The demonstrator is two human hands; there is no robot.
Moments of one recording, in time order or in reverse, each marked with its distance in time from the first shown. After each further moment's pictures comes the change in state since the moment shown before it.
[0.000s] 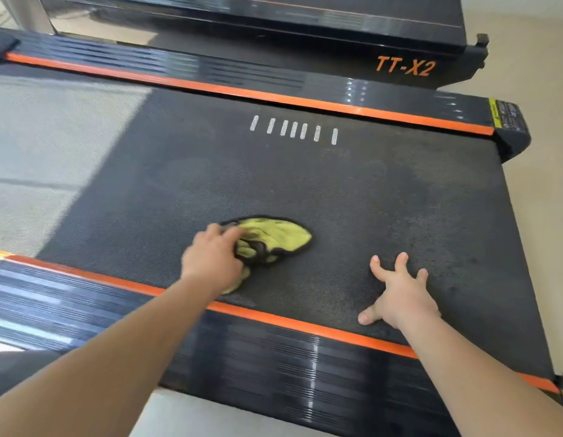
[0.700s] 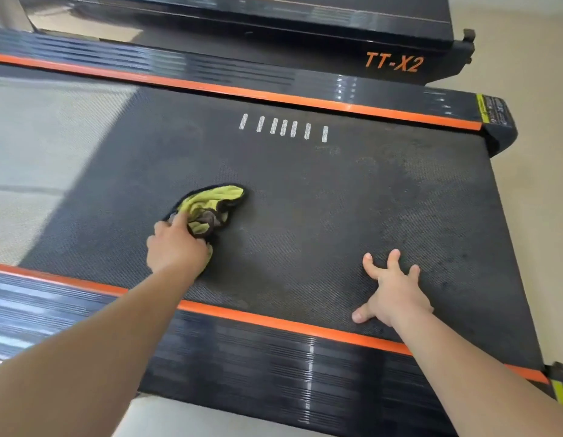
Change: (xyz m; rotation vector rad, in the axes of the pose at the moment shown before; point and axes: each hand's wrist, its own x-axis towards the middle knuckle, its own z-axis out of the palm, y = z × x) left_hand 0.029 -0.025 -0.006 -0.168 0.122 -0.418; right_hand 0.005 0.001 0.003 -0.032 0.011 0.012
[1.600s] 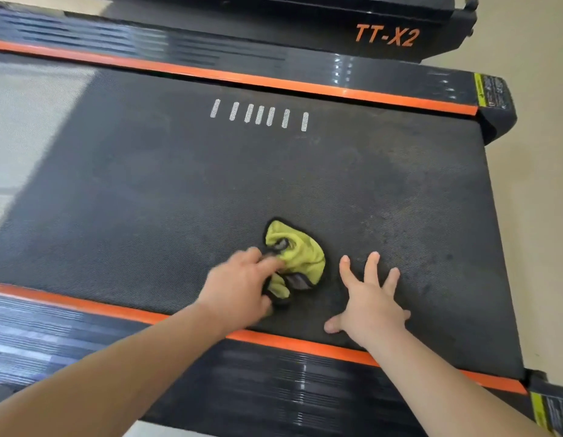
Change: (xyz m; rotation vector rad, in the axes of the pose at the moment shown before) left_hand -0.096 0.081 0.040 0.232 -0.267 0.831; right_hand 0.009 0.007 0.005 -0.036 -0.012 -0.059
